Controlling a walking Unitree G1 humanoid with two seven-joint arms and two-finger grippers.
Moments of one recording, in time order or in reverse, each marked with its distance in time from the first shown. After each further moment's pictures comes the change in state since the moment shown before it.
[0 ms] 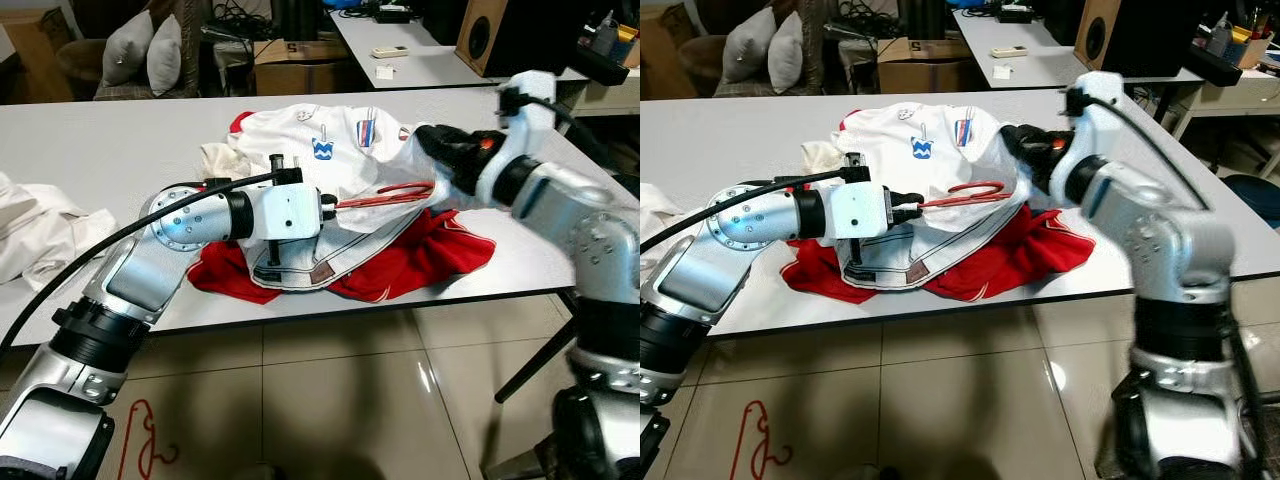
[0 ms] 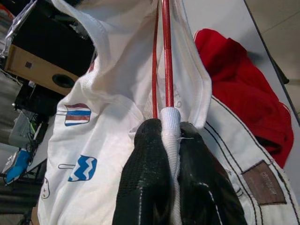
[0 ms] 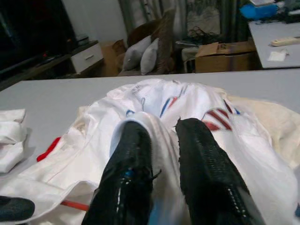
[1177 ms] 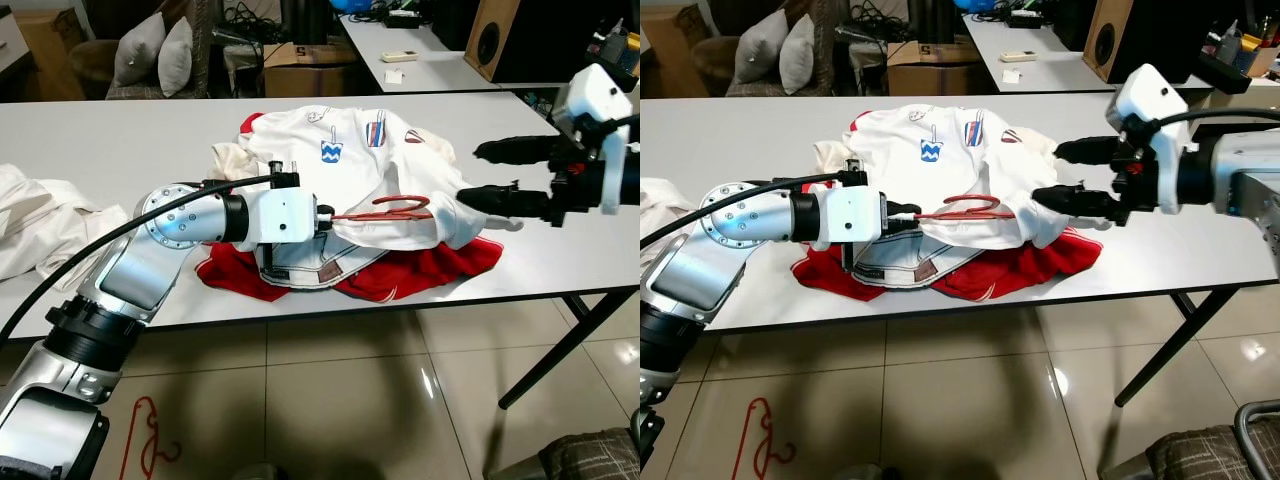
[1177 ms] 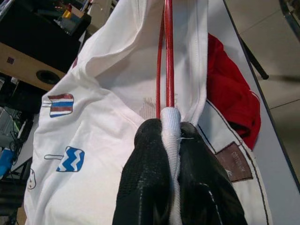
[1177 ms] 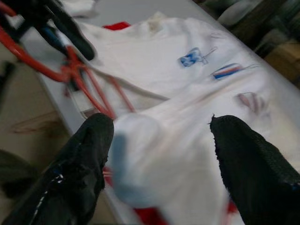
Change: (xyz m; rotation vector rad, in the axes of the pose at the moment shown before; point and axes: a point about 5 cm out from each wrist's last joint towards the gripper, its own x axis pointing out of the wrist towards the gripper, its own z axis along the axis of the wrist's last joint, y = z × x) left arm -0.004 -0.002 -0.002 -0.018 0.003 -0.077; right arm -0.064 -0.022 0.037 -0.637 0.289 0.403
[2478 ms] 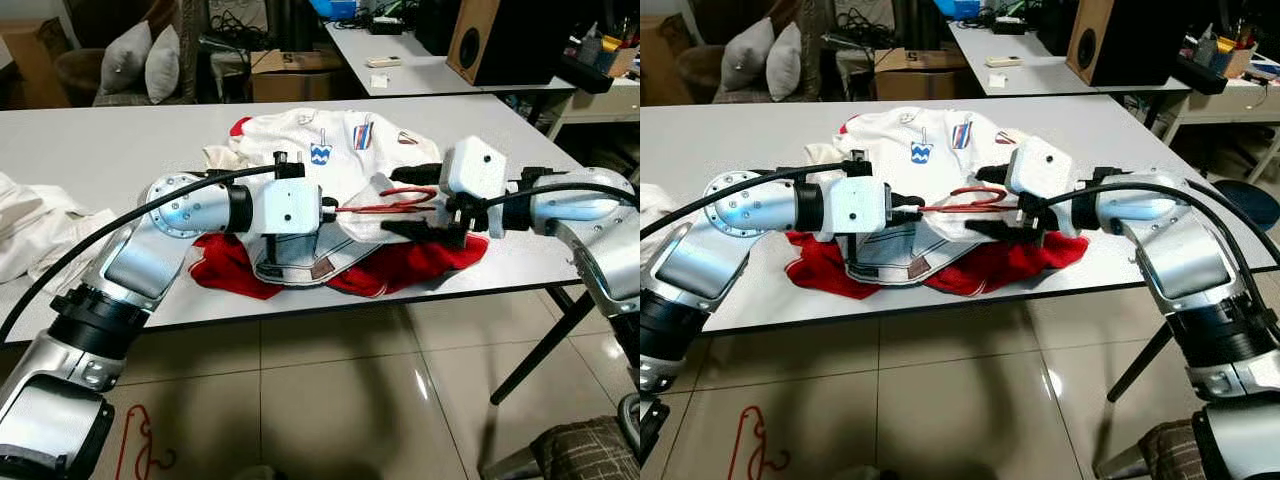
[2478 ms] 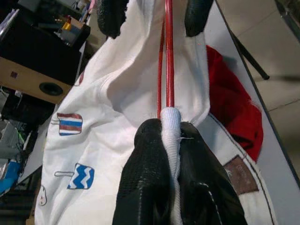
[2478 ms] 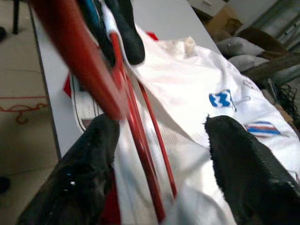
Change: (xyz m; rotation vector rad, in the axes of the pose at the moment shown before) left arm 0.002 0.009 0.003 0.029 0.012 -0.004; right arm 0.082 0.031 -0.025 -0.269 -0.062 0.109
